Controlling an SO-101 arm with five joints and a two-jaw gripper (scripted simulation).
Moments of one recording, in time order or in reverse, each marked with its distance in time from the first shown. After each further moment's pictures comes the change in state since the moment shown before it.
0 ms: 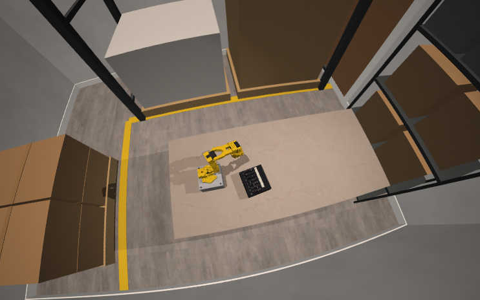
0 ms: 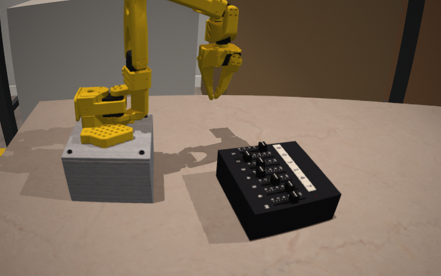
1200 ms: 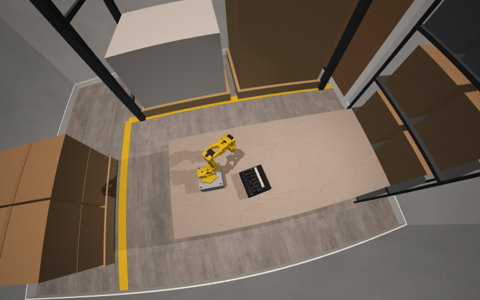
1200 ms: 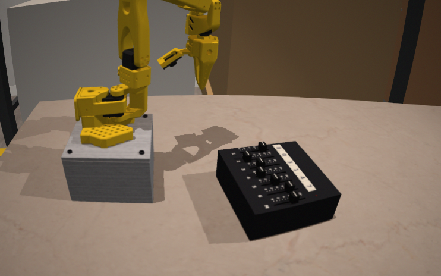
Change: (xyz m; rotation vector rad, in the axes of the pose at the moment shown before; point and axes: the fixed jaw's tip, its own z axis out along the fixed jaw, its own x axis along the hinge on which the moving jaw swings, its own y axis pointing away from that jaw) arm -0.042 0.010 -0.004 0.000 0.000 -1.645
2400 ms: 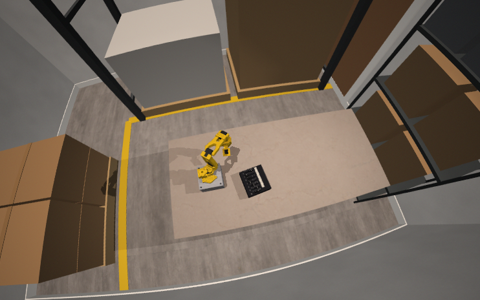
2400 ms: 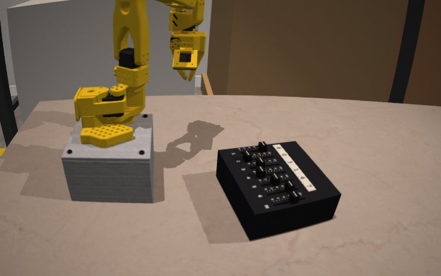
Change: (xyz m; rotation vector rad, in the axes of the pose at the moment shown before) arm -0.014 -0.040 -0.003 0.000 -0.001 -1.262
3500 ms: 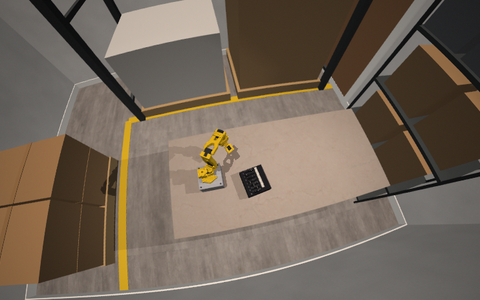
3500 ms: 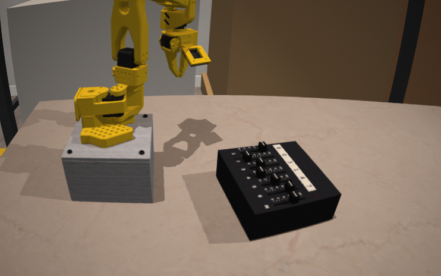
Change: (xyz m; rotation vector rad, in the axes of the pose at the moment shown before) arm 0.015 -0.018 -0.001 0.000 -0.001 -0.606
